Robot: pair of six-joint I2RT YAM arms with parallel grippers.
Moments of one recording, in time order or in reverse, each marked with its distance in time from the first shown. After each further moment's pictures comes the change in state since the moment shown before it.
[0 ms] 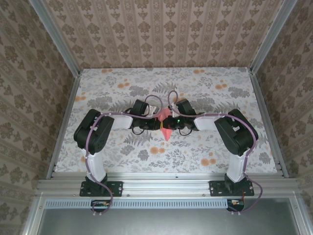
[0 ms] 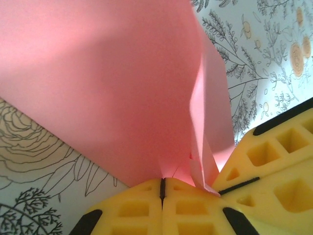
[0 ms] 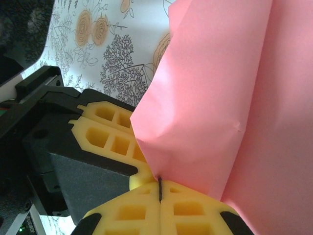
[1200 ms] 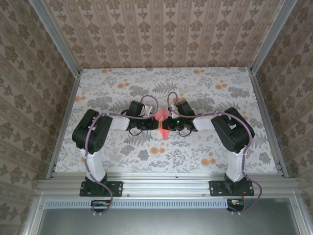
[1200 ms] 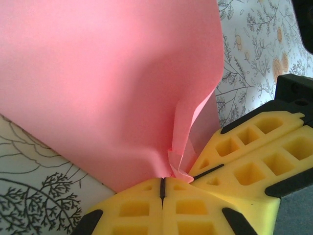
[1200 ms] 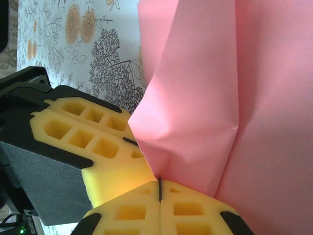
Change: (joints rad) left arm 0.045 -0.008 -0.061 0.101 0.075 -0.067; right arm -0.005 0.053 -0.003 0.051 -0.024 0.026
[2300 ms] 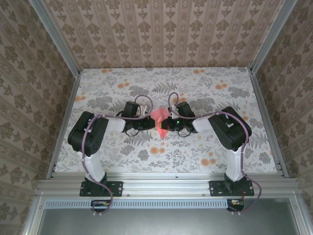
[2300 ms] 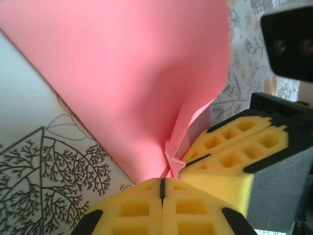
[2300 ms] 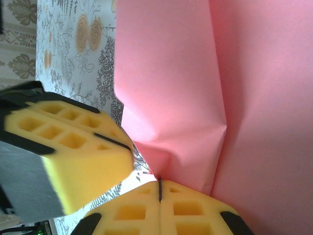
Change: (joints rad) left arm 0.040 -0.072 -0.072 0.067 0.004 -0.106; right arm -0.004 0.045 -0.031 0.143 -0.045 0.082
